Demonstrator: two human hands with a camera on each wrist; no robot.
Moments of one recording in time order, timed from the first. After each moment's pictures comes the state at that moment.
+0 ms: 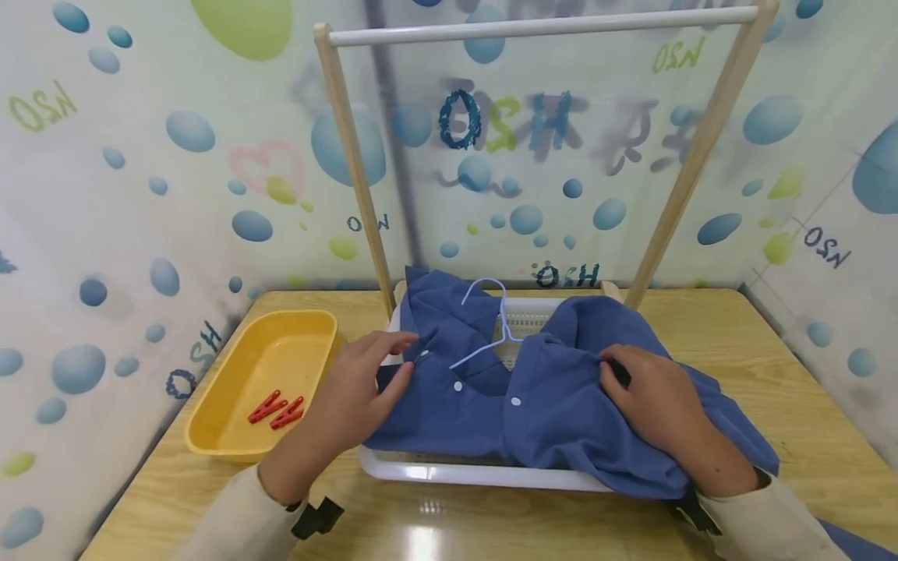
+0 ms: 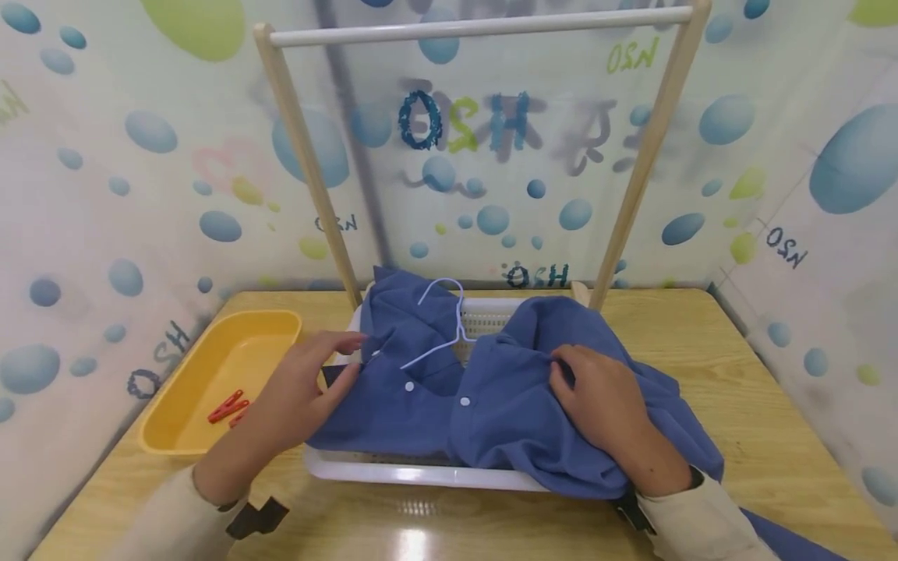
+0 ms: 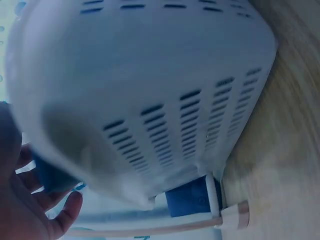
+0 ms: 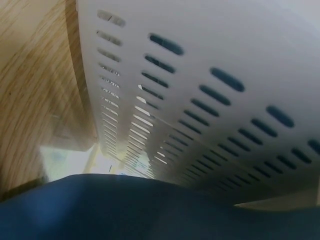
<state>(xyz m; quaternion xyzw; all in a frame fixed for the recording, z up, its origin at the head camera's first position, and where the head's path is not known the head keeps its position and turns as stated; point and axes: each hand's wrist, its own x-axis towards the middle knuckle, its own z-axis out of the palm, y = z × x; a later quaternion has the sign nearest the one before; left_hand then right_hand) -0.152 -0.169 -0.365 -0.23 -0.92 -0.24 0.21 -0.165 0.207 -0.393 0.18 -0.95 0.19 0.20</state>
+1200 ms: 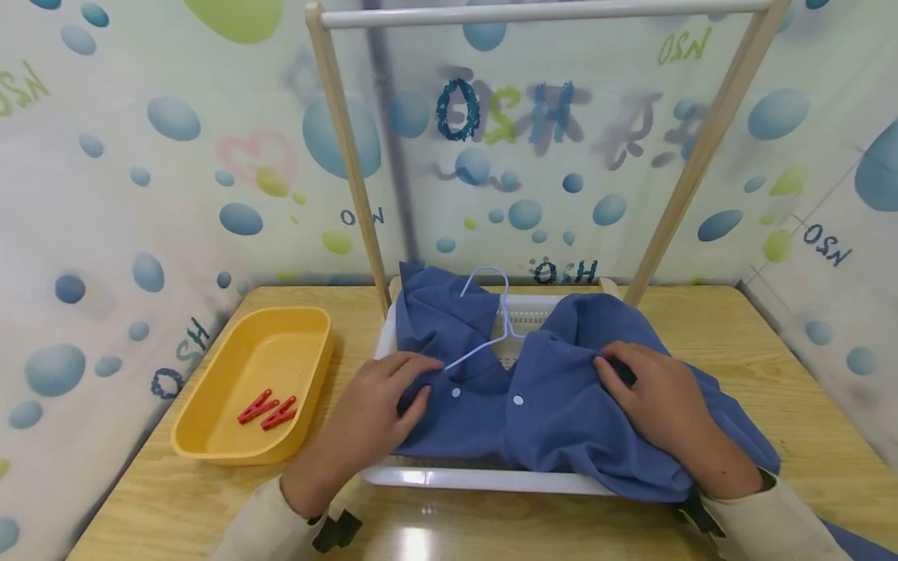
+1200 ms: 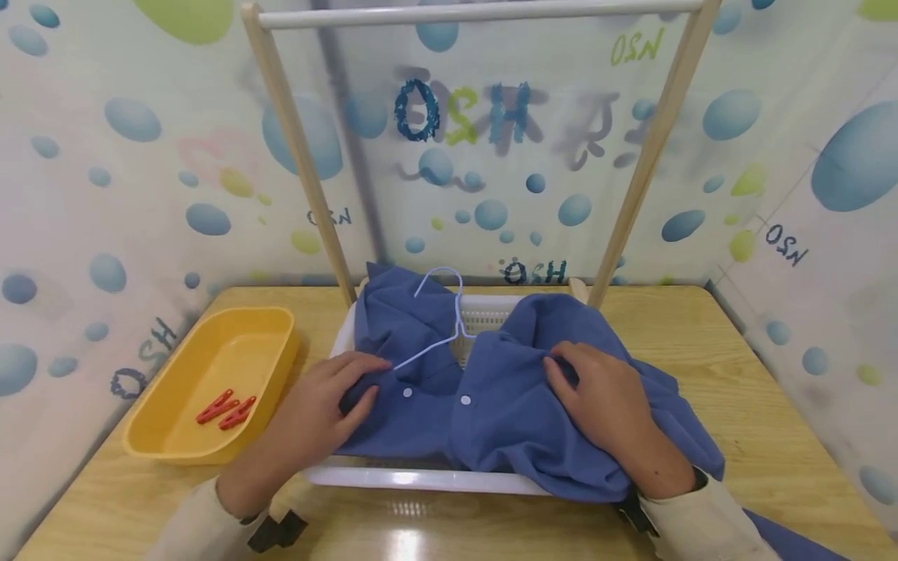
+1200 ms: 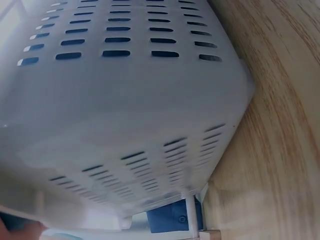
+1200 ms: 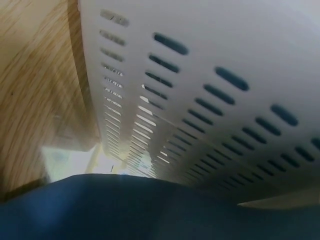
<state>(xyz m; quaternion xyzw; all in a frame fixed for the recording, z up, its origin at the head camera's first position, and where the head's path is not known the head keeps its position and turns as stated) -0.153 -0.153 -0.392 -0.29 -0.91 -0.20 0.22 -0.167 0.207 -0.394 0.17 -0.95 0.19 0.21</state>
